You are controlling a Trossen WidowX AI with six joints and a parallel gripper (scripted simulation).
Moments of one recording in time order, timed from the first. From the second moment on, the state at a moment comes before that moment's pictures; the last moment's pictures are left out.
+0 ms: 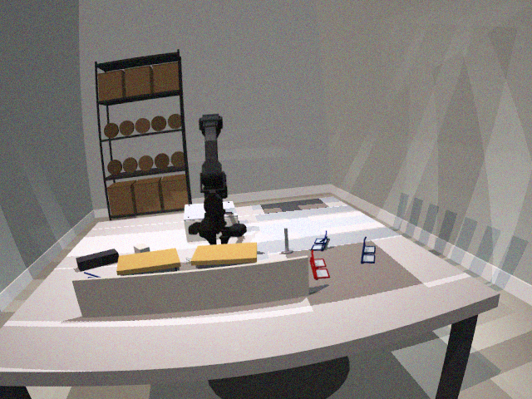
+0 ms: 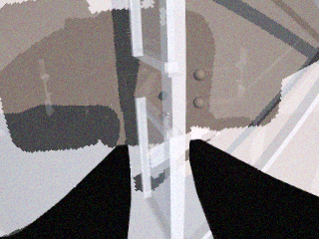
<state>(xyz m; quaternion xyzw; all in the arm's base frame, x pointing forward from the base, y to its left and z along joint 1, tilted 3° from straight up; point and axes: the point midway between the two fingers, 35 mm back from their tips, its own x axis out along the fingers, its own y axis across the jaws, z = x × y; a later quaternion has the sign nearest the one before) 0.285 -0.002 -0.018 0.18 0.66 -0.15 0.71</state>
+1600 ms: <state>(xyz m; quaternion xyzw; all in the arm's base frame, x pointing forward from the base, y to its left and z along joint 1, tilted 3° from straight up) 0.278 -0.006 0.036 0.18 0.67 -0.15 0.71</state>
